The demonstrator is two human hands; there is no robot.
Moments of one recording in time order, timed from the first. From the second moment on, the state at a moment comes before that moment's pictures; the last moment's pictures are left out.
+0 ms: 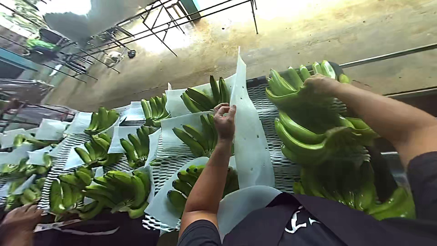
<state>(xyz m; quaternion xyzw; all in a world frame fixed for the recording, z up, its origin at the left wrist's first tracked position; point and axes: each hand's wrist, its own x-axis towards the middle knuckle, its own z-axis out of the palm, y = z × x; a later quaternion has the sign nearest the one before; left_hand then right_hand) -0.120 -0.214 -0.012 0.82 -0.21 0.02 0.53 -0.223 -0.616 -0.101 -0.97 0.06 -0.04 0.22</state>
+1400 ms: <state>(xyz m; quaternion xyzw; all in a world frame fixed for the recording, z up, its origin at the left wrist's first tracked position) 0.063 -0.523 -0.070 0.40 -0.32 -0.58 0.64 -0.171 -0.716 -0.083 -0.51 0.29 -0.14 0.80</state>
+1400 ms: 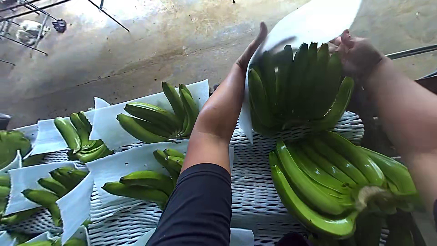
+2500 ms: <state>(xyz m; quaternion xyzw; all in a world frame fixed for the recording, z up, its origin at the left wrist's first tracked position) -0.026 -0.433 0.052 0.62 -0.33 -0.64 0.31 -0.285 -0.680 -0.068 -0.94 0.30 0.00 0.17</state>
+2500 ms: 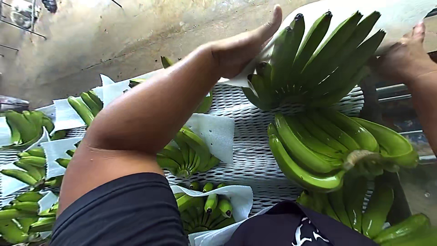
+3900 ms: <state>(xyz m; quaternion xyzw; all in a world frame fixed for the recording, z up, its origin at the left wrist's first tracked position) -0.263 -0.287 0.019 0.61 -0.79 0.06 -0.05 -0.444 -0.454 -0.073 -0.95 0.05 -0.25 0.17</state>
